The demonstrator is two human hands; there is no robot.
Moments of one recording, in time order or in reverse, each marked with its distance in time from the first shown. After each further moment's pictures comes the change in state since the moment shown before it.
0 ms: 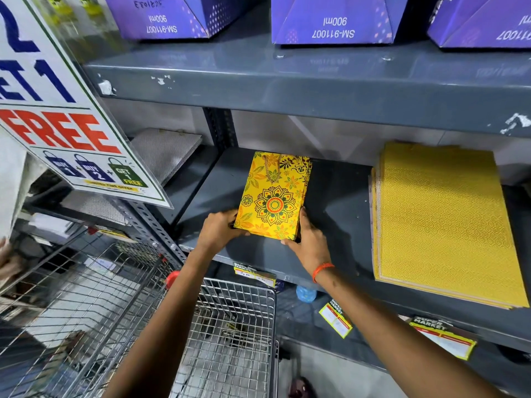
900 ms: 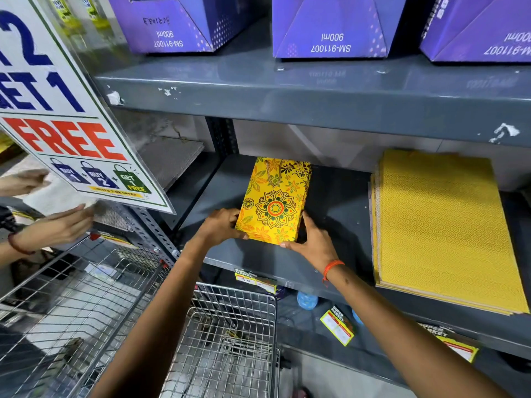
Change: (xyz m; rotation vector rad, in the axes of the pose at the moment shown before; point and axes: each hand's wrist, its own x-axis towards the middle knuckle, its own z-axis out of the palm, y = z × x) left_hand 0.026 -0.010 -0.011 -0.250 -0.263 -0.094; right_hand 0.012 0.005 -0.016 0.103 -0.108 0.012
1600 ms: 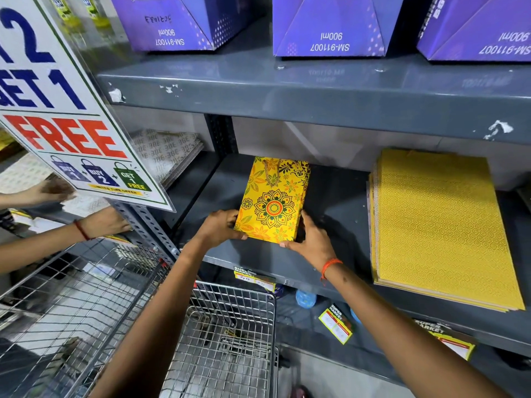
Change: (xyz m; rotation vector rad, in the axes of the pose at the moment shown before) left_hand -0.008 -0.003 0.005 -0.110 0.023 0.027; right_hand -0.002 -0.001 0.001 0.028 0.022 0.005
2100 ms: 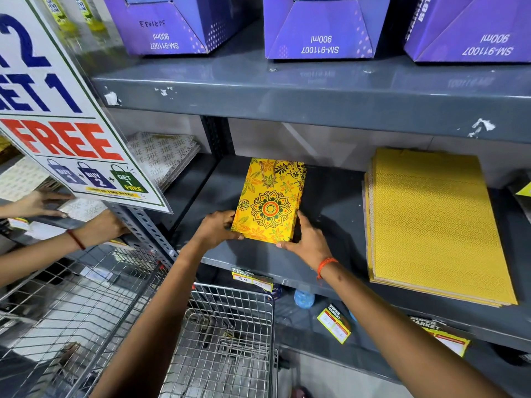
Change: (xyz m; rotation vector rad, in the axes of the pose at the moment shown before) left_hand 0.000 -0.003 0.000 0.049 0.021 0.028; right_hand -0.003 -0.003 -0.002 -0.023 -0.017 0.007
